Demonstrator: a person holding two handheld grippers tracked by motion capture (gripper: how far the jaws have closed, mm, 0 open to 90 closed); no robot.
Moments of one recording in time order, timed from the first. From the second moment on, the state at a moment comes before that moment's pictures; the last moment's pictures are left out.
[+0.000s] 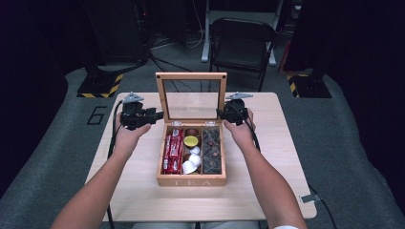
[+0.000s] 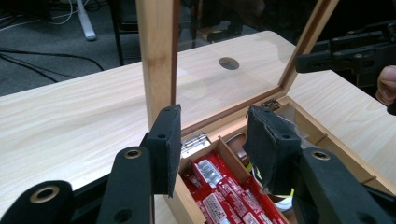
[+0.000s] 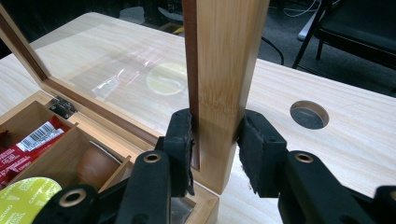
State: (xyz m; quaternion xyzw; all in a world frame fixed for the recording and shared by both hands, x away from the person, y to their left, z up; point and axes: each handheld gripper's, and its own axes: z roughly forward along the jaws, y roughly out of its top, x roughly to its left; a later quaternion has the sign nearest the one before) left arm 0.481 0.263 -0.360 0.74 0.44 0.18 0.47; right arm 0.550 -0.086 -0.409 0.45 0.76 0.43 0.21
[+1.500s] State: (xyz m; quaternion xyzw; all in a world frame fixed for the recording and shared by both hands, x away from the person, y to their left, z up) left arm 0.461 0.271 -0.378 0.73 0.45 0.16 0.48; right arm 0.557 -0.088 -0.416 0.47 0.75 0.43 0.20
